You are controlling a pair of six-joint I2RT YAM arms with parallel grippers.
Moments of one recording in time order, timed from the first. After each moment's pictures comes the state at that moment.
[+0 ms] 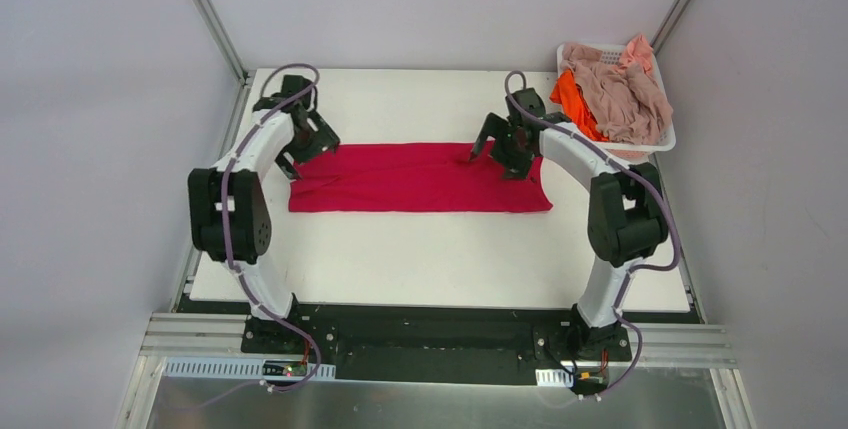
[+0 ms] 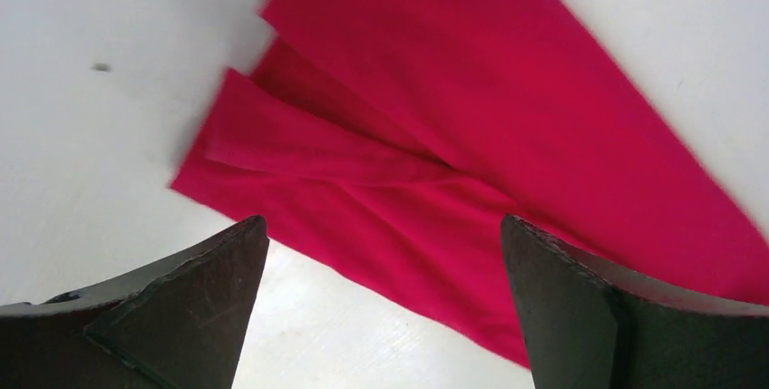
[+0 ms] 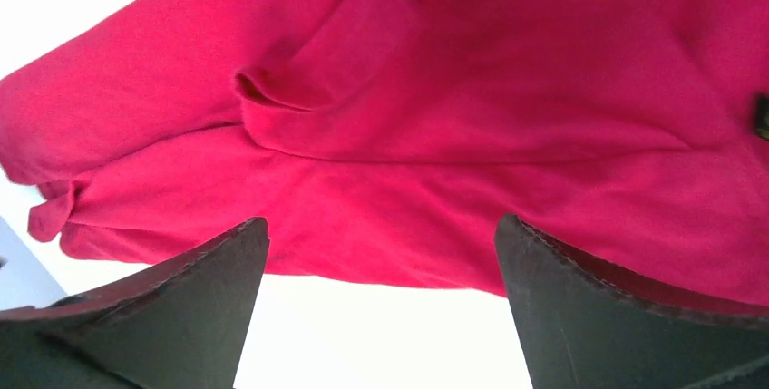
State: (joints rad) left arm -0.02 1.72 1.42 -0.86 -0.21 -0.78; right arm 0.33 1.83 1.39 -0.64 -0.11 0.72
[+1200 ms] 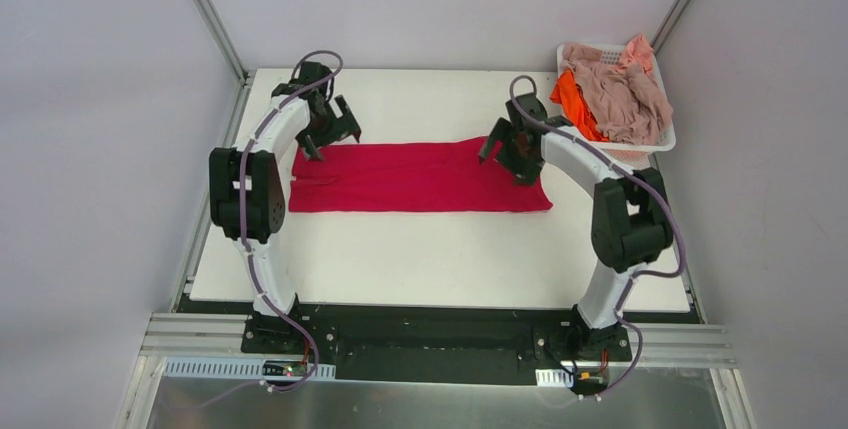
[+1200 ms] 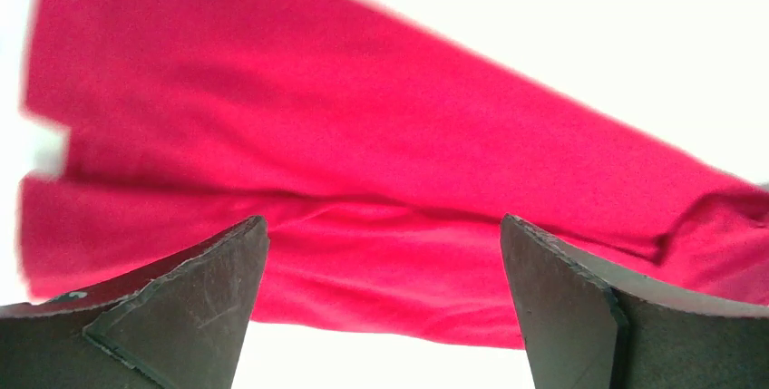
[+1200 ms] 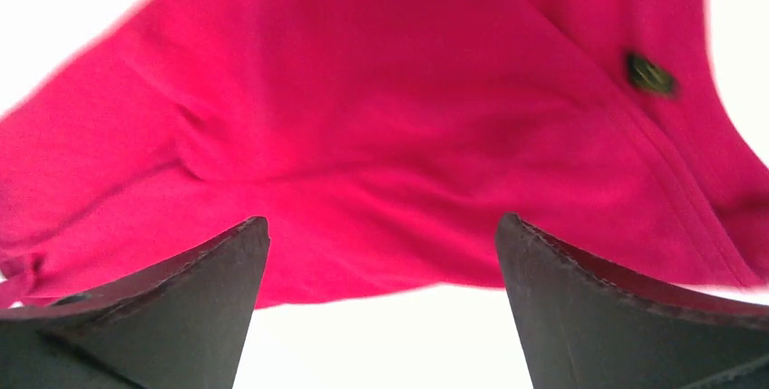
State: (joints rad) left arm -0.11 1.92 1.55 -0.82 -0.04 -0.63; right arm 0.36 1.87 1.43 -0.65 0.02 0.79
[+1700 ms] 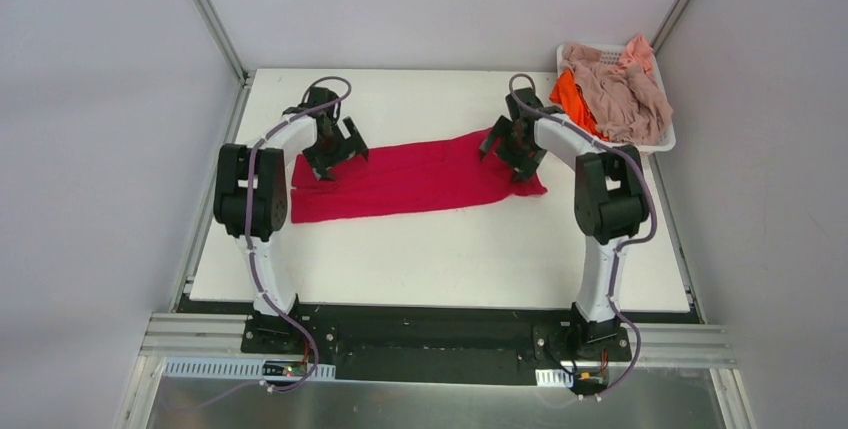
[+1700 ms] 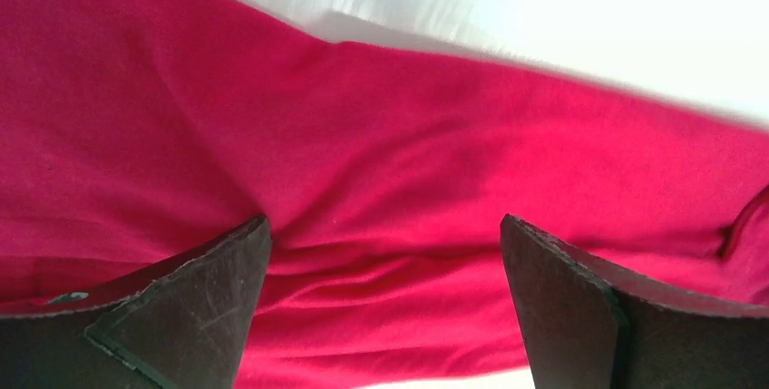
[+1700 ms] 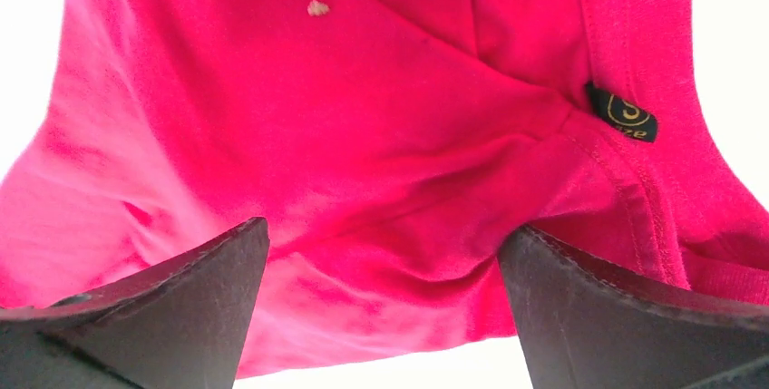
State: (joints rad) left arm -0.12 2.02 1.47 -0.67 0.08 -0.63; right arm 0.31 1.99 1.45 -0.68 0.02 0.82
